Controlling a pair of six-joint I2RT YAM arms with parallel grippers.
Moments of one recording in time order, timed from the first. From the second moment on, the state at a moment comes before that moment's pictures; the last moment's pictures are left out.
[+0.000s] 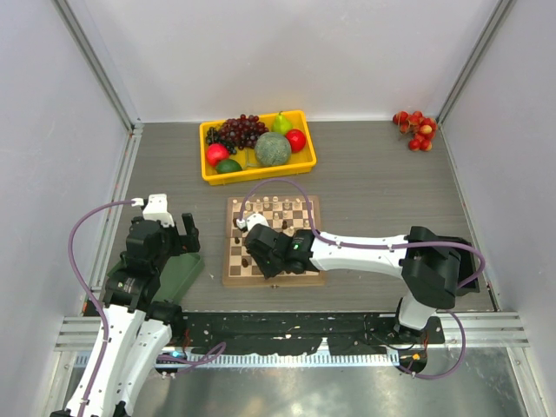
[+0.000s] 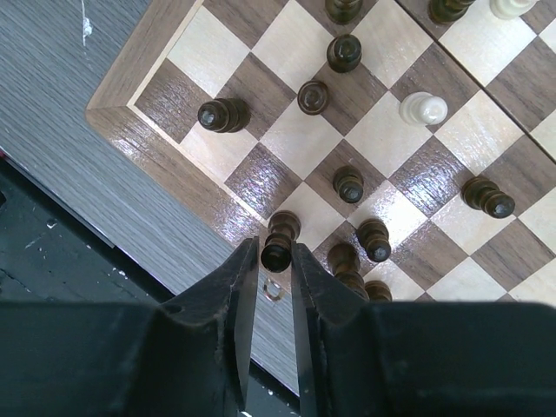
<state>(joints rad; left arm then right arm) -0.19 0.50 0.60 -0.60 -0.13 -0.18 1.20 1.68 1.17 -0.45 0.18 0.45</state>
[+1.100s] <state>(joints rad) -0.19 0.50 0.60 -0.60 -0.13 -0.18 1.20 1.65 1.17 -0.45 0.22 0.45</state>
